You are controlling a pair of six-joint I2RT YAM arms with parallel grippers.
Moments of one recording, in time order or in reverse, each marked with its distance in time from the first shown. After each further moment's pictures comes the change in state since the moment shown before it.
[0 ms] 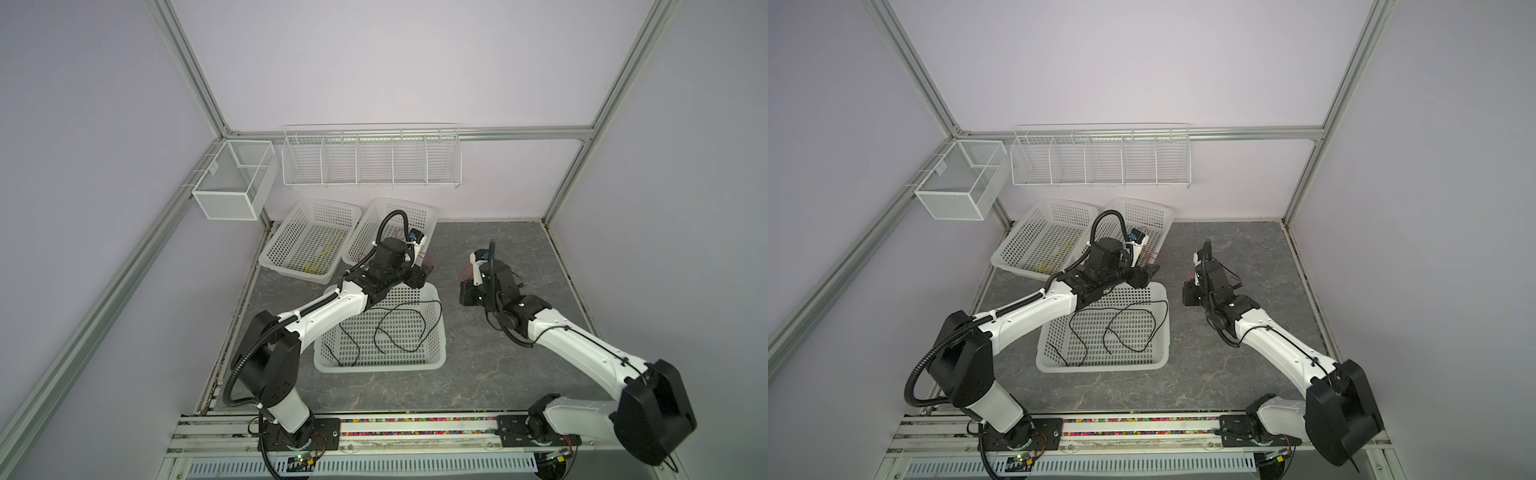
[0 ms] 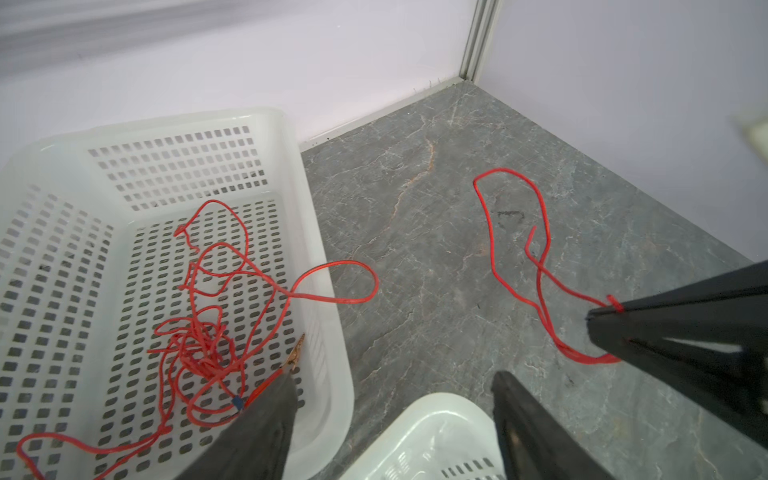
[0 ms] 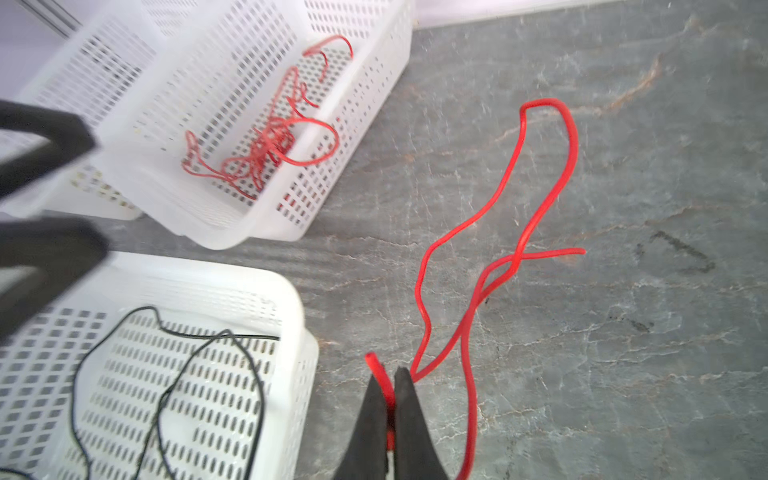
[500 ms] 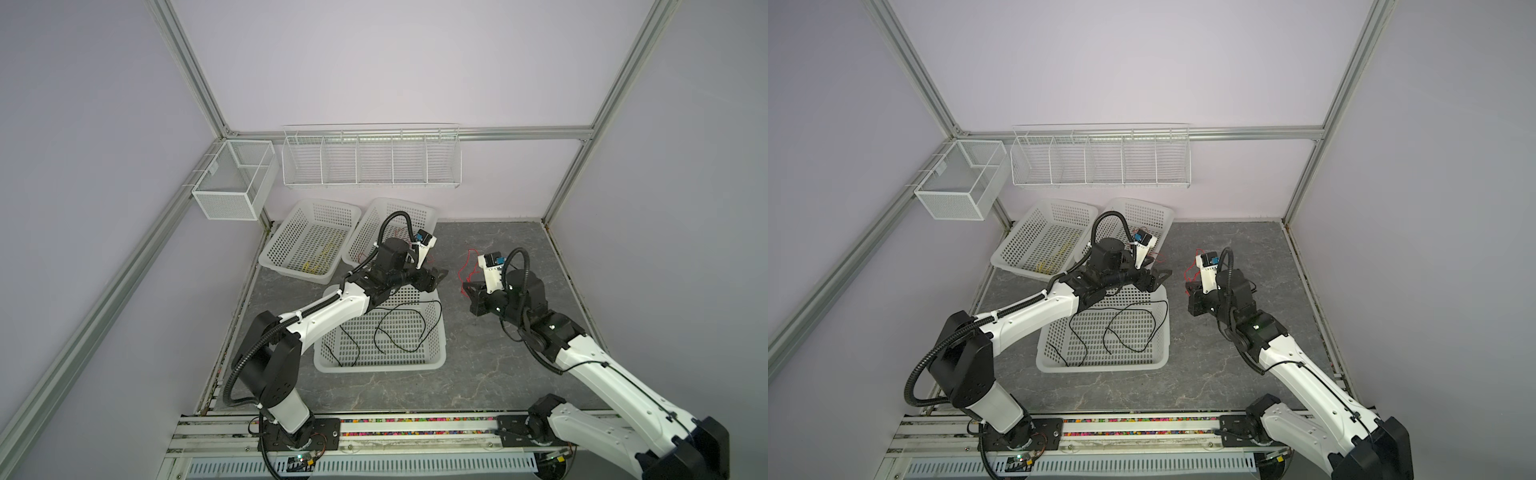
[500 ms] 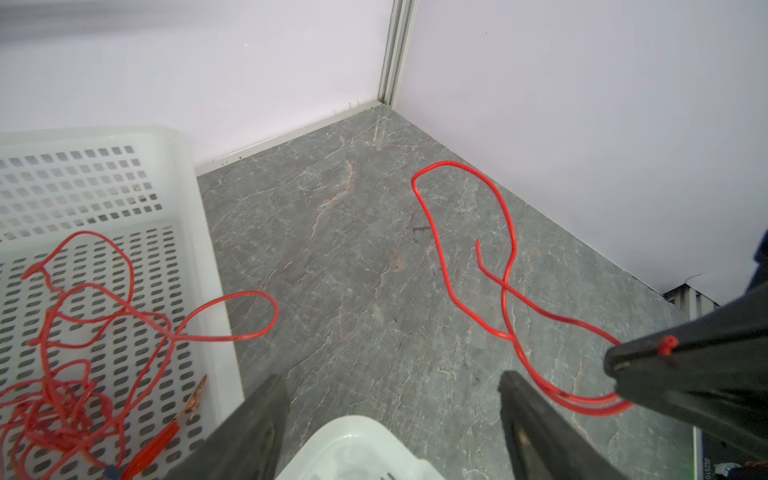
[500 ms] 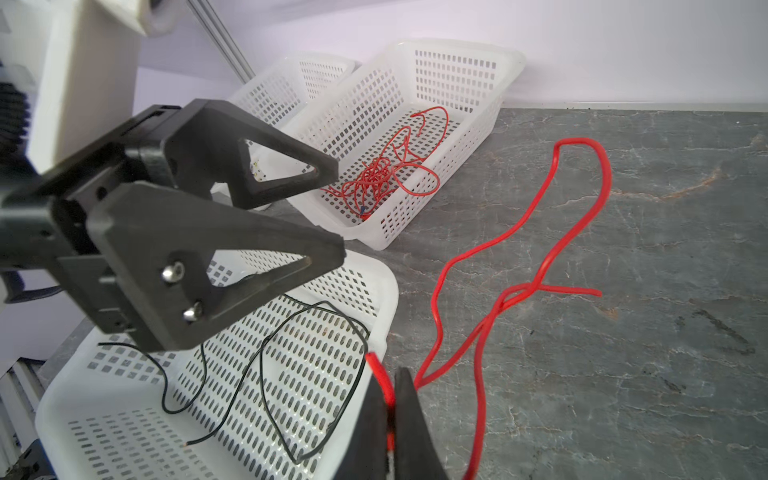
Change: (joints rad) left arm -0.031 0.001 -0.006 0.081 0.182 -0.068; right arm 0.000 -0.250 -0.072 0.000 -0.181 -0.120
